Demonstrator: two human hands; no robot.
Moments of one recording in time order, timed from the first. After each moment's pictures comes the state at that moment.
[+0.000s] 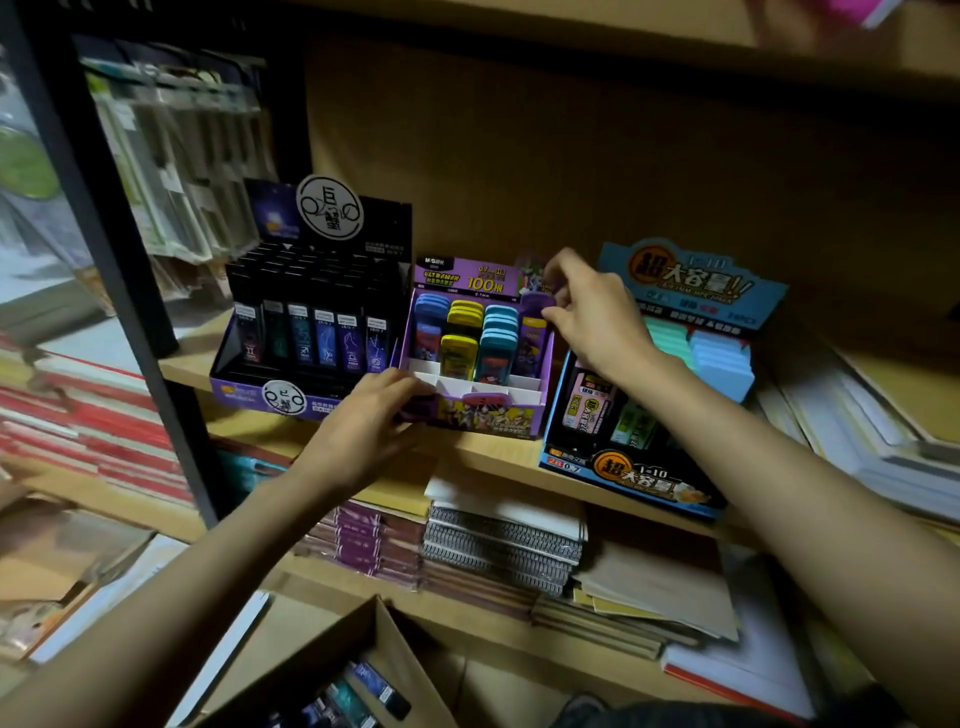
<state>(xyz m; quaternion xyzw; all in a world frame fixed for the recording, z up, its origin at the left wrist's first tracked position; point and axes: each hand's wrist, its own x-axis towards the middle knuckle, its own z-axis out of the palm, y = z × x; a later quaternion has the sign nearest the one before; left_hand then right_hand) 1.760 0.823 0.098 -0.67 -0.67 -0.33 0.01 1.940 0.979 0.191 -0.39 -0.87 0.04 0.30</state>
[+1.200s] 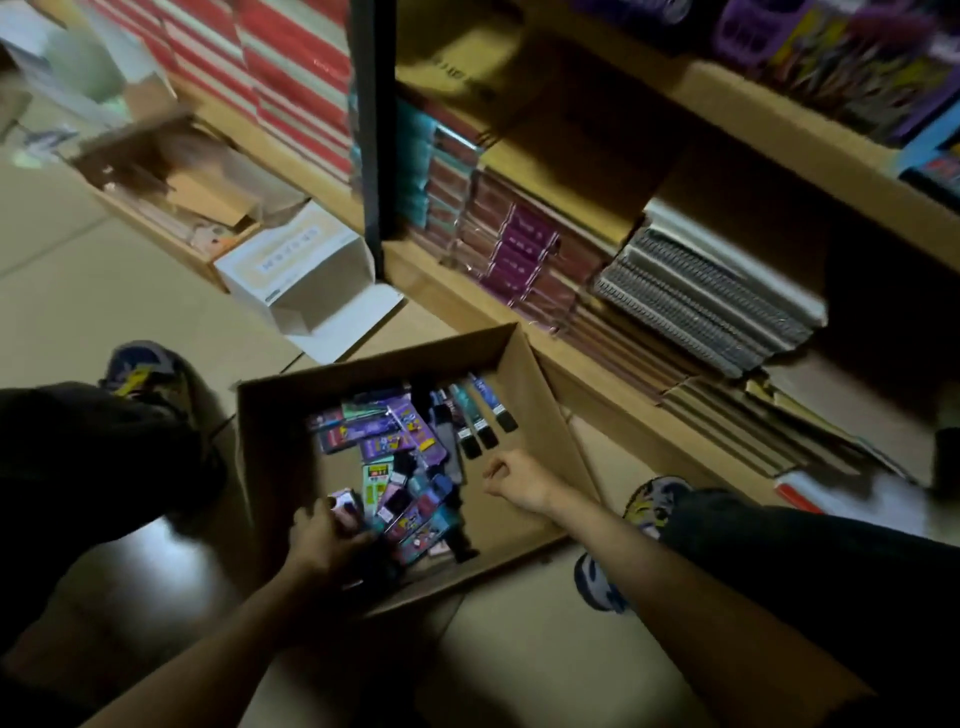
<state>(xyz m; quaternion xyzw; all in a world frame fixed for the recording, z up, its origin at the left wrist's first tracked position) 1.803 0.520 -0.262 -0.08 -0.86 -0.25 -0.43 1.919 0.740 -0.218 -0.39 -0.78 0.43 -0.24</state>
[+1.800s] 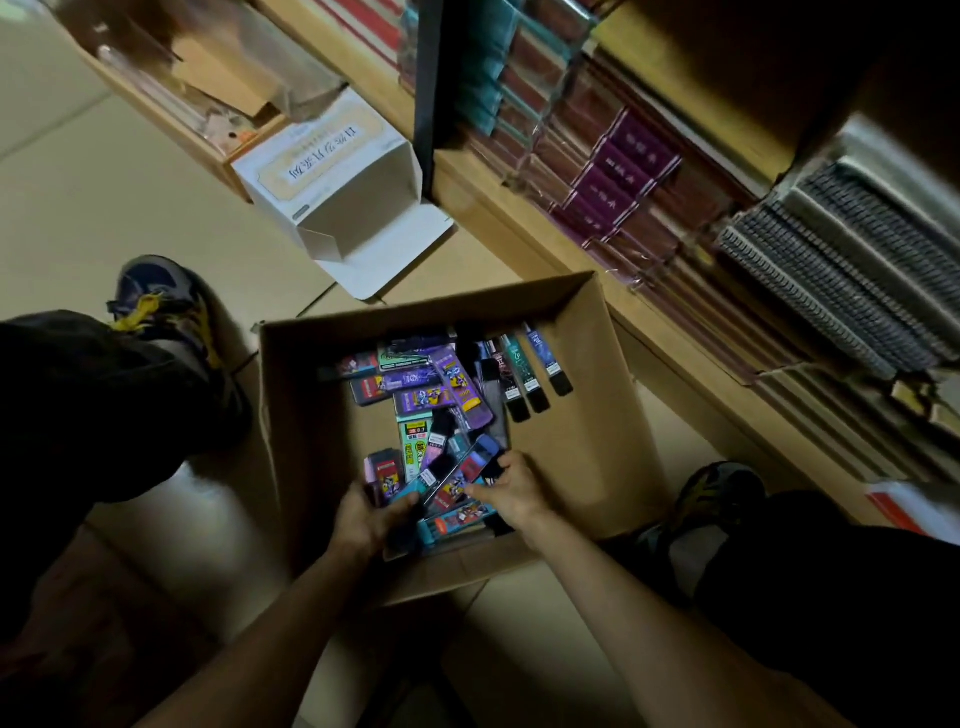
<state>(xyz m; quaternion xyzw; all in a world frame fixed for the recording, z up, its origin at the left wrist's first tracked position) 1.818 0.527 -0.299 0.20 -0.70 -0.49 -0.48 1.911 0.680 -0.325 -0.54 -0.61 0.55 -0.18</state>
